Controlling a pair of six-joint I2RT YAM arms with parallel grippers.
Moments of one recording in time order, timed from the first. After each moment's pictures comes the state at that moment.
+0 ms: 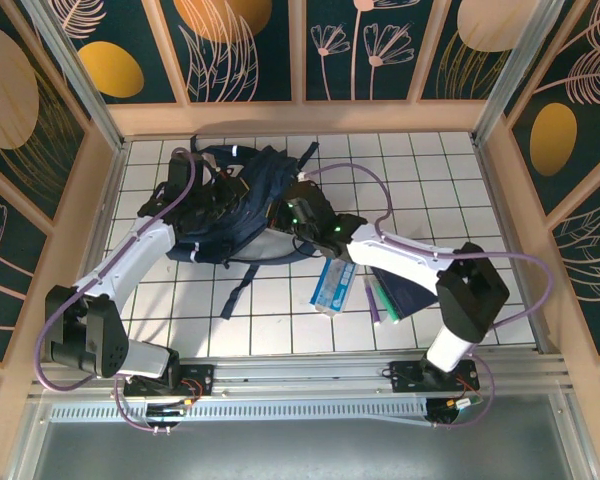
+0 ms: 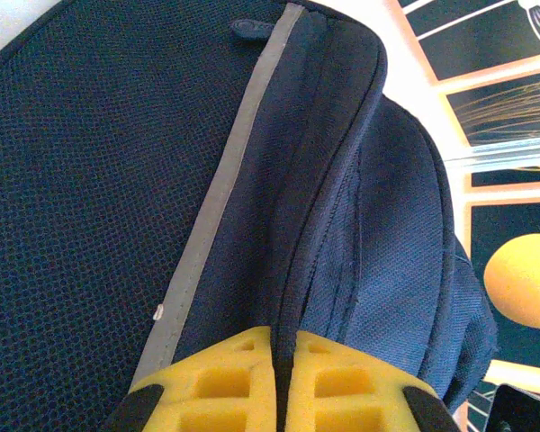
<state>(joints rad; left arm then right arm) -0.28 1.41 1.09 -0.27 0.36 -0.98 0.88 1.65 1.20 -0.06 0.06 0.90</state>
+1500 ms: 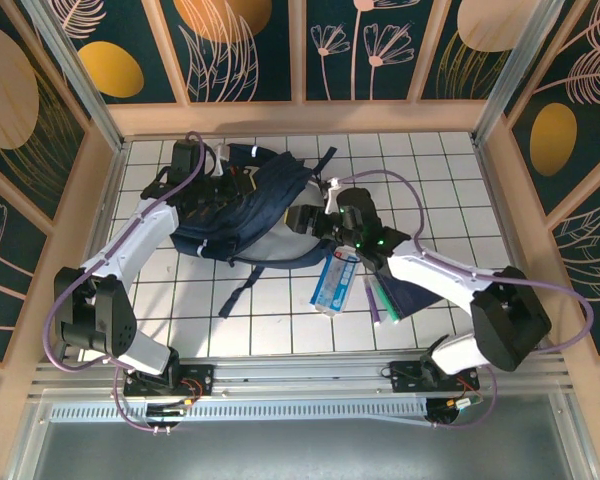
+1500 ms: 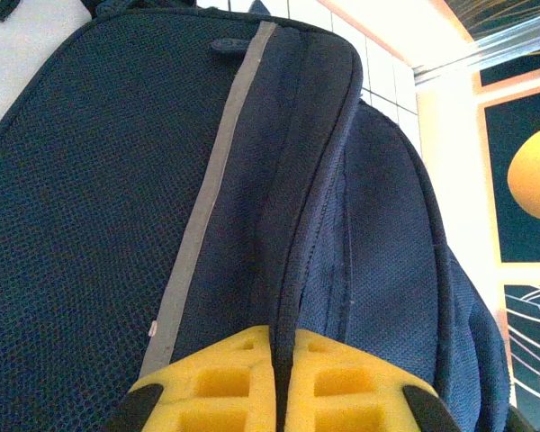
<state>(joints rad) -0.26 1.53 1.24 -0.40 0.51 -0.71 0.72 1.41 0.90 0.11 -0.16 0.76</state>
